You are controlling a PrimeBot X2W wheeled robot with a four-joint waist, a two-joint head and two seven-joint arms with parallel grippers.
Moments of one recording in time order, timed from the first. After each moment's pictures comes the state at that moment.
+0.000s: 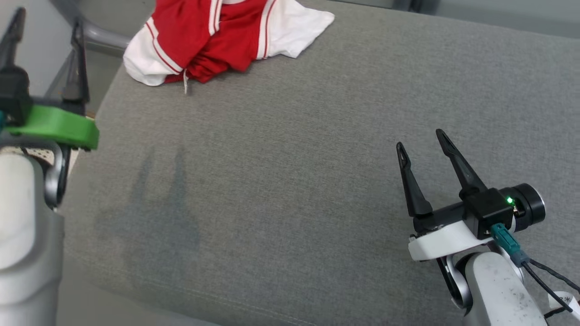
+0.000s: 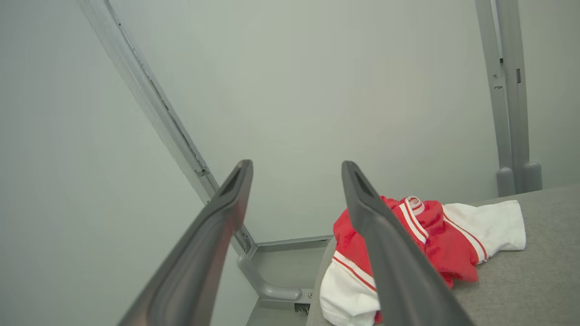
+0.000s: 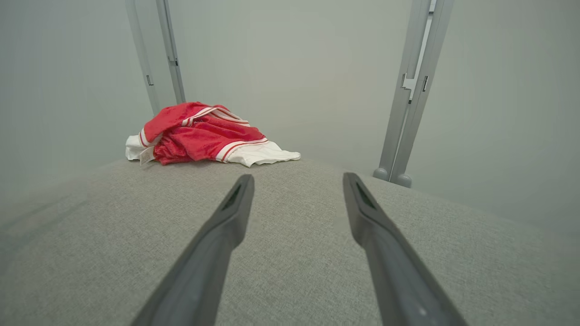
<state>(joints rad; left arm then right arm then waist) -0.64 0.31 -0.06 0.28 -0.07 -0.09 -0.17 -0.19 -0.05 0.12 0.05 -0.07 0.13 -0.26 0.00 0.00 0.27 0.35</state>
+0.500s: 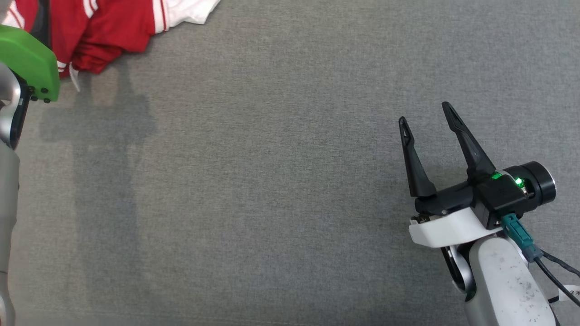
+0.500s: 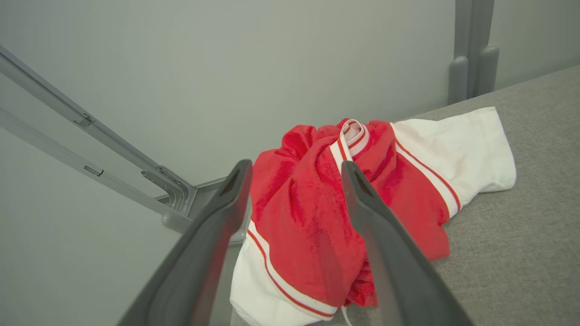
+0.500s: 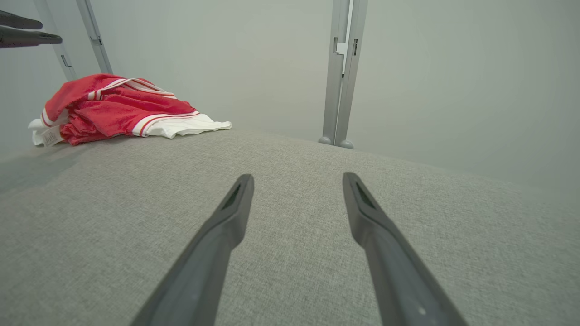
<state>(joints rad) -0.99 0.43 -0.25 0.68 -0.17 -0.13 0.02 -0.23 -0.05 0.13 -0.03 -0.08 0.13 -0.26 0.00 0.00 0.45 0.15</state>
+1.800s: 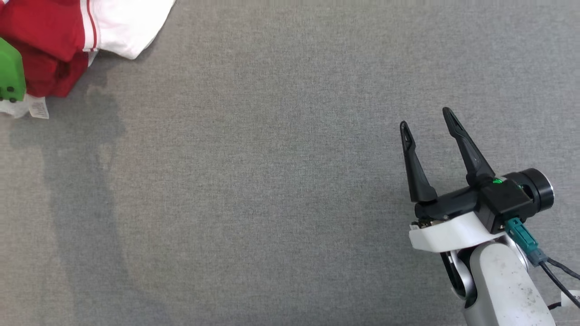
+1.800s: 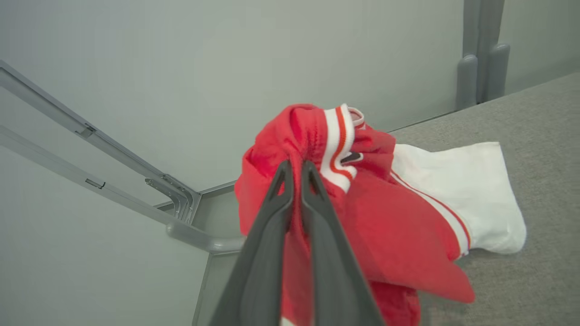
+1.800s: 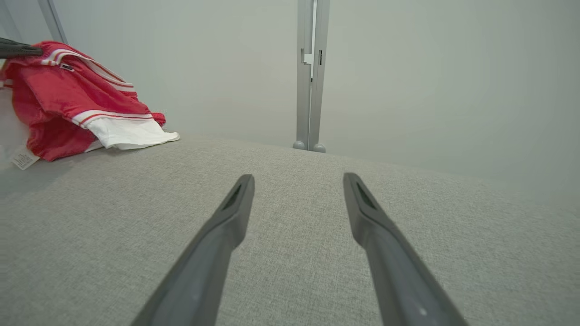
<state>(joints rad) -1.15 0.48 -0.37 1.03 -0.21 -0.12 -0.11 -0.21 -0.05 0.13 -0.05 -0.03 0.13 -0.26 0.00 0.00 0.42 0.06</state>
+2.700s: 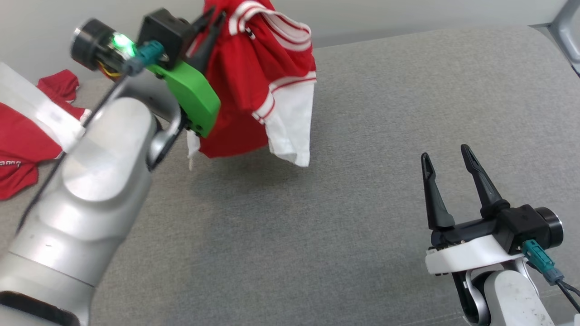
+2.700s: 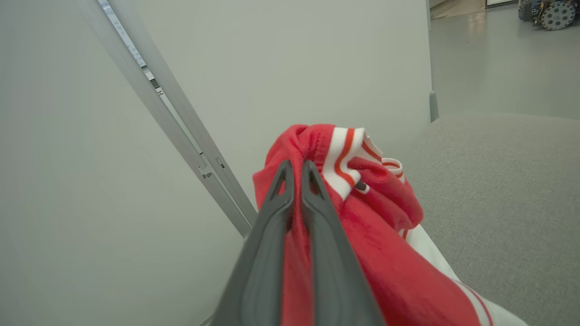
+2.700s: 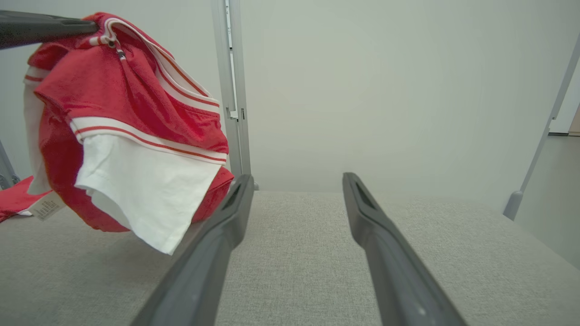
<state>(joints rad) -1.02 0.31 -0.73 0.56 -0.44 -0.12 -0.05 -0.10 -0.05 0.06 -0.02 0.05 0.13 -0.26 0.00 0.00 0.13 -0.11</state>
